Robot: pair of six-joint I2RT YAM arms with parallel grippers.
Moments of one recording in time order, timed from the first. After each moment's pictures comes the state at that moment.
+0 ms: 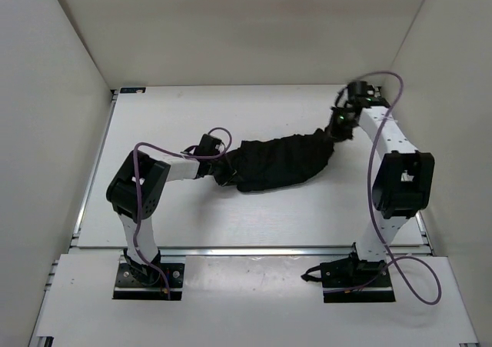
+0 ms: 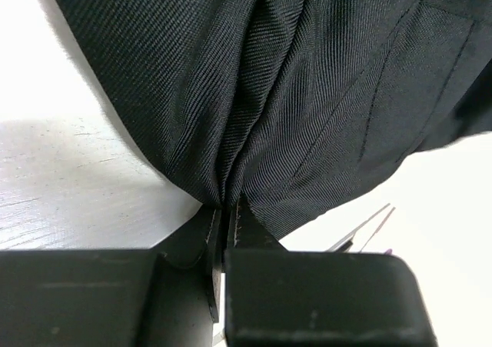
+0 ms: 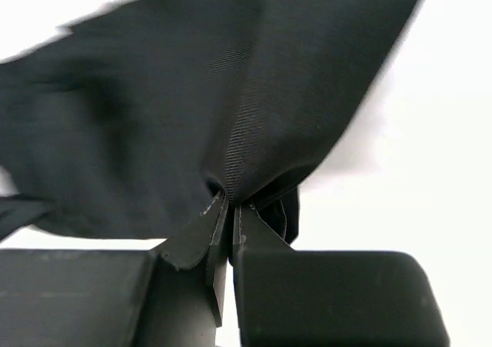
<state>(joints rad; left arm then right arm) -0.48 1.87 0.96 -0.04 0.40 -0.98 -0.06 1.82 1.47 -0.81 -0.25 0.21</state>
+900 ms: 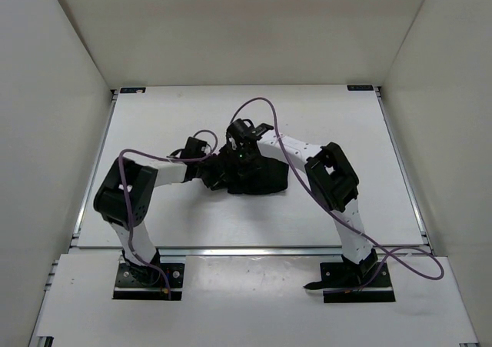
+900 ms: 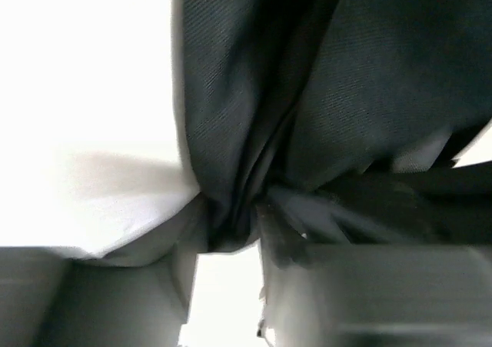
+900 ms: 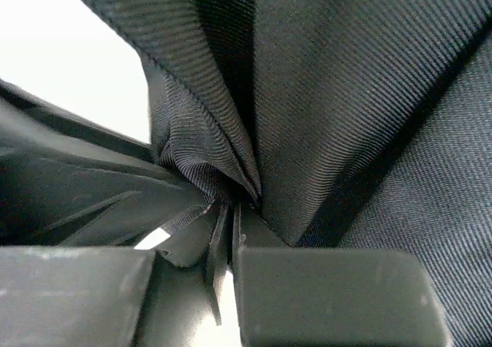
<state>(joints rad) -0.40 1.79 0.87 -0.04 0.42 -0.99 0.74 2.17 1.73 -0.78 -0.14 0.32</state>
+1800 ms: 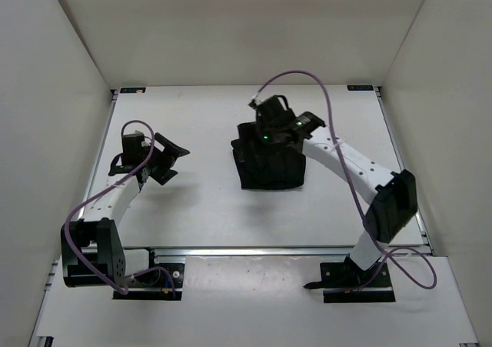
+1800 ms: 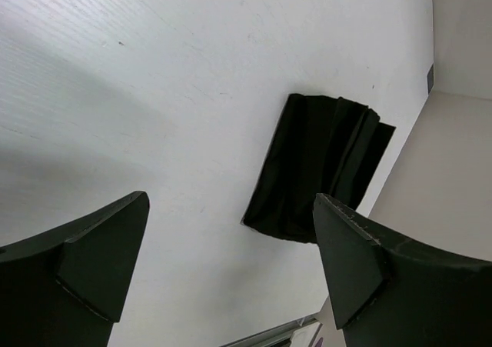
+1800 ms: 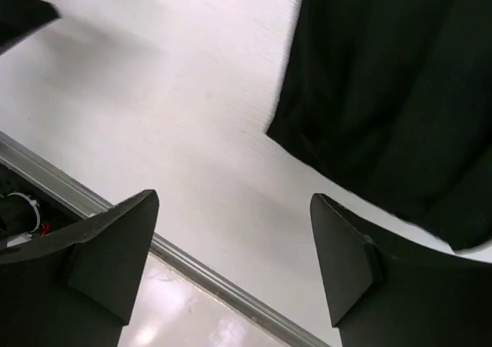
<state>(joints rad) 0.04 1.26 0.73 -0.22 0.33 -0.94 0.74 1.75 1.68 -0.81 -0.08 0.39</state>
